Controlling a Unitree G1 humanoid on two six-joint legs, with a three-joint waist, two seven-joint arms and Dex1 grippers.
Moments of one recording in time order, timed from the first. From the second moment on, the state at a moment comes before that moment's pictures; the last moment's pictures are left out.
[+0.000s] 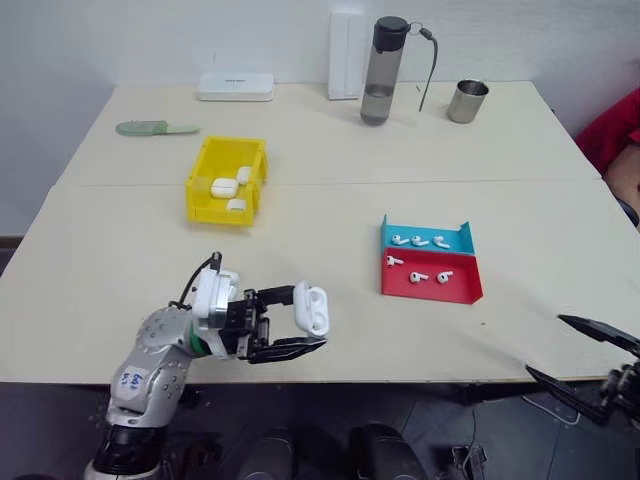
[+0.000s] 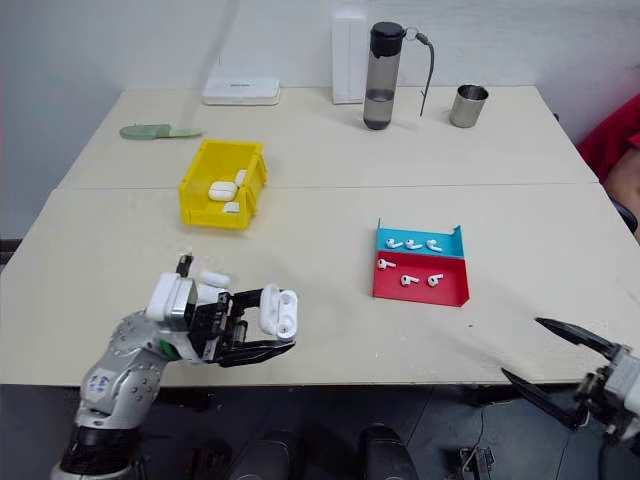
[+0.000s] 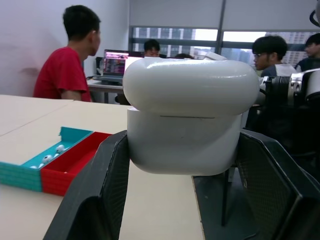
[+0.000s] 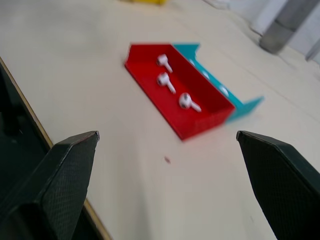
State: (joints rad) left arm -0.15 0.37 -0.01 -0.26 -0.62 0.18 -1.23; right arm 0.47 -0.68 -0.68 0.02 0.55 -0.39 1.28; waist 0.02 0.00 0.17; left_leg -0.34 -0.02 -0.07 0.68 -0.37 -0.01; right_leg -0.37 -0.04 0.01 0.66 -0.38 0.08
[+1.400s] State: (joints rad) left arm -0.12 0.33 -0.14 -0.19 -0.53 0.04 -1.17; right arm -0.68 -1.00 0.31 0.20 -0.04 0.08 1.39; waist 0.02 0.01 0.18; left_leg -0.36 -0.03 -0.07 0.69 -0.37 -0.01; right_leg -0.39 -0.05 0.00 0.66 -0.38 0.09
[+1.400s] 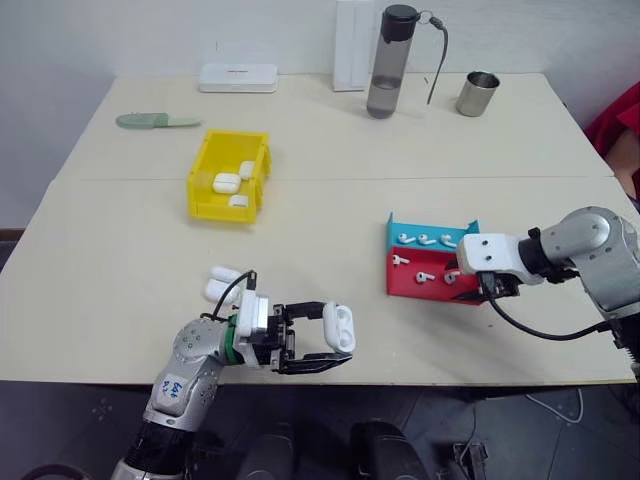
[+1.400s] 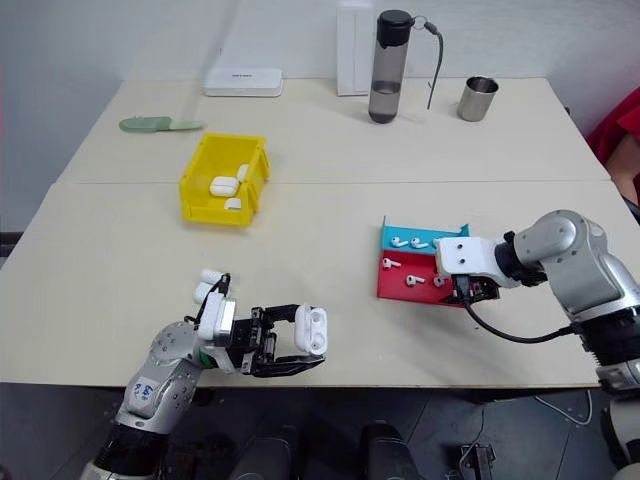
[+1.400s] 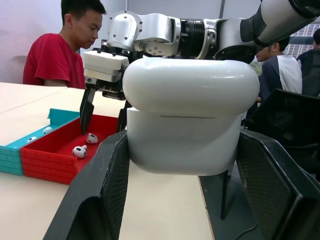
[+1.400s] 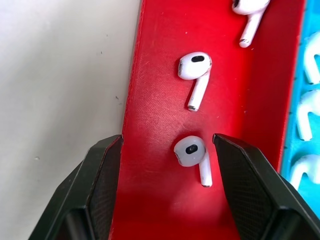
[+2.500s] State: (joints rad) left arm -0.11 0.35 -0.14 -0.19 -0.51 0.01 -1.16; right arm -0.85 -0.90 0.35 0.49 -0.18 -0.11 1.48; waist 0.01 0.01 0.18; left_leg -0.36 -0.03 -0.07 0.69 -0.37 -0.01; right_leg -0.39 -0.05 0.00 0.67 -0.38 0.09
